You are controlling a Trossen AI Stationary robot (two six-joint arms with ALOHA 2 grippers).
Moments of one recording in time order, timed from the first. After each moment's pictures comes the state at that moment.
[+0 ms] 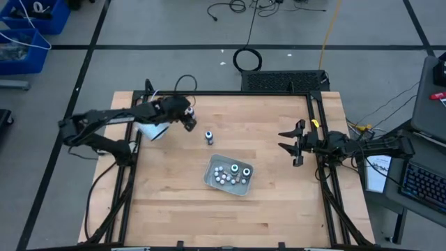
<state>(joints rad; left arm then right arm) 0.48 1.31 0.78 -0.34 -0.24 -0.19 0.01 0.26 0.02 0.41 0.15 -0.07</state>
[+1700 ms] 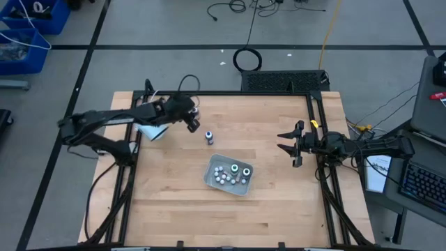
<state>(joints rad) 0.43 1.32 0.84 -0.30 -0.26 -0.11 0.01 0.26 0.02 0.36 0.16 -0.05</state>
